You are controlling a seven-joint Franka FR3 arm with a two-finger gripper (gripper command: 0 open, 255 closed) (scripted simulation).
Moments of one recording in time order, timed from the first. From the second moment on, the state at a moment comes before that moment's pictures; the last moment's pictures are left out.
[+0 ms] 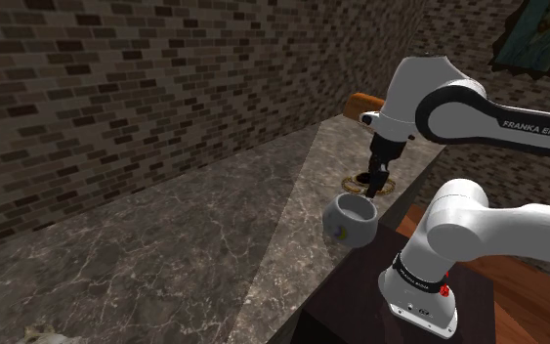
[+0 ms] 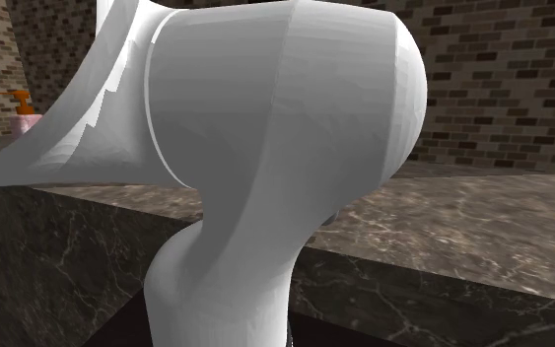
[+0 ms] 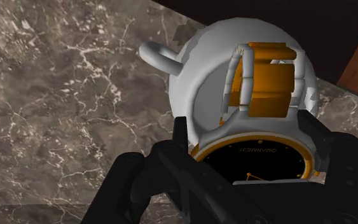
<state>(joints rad) -0.02 -1.24 0.02 -2.88 0.01 1.64 -0.36</state>
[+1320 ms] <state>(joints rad) -0.02 -1.26 0.02 -2.99 0.01 1.73 -0.36</state>
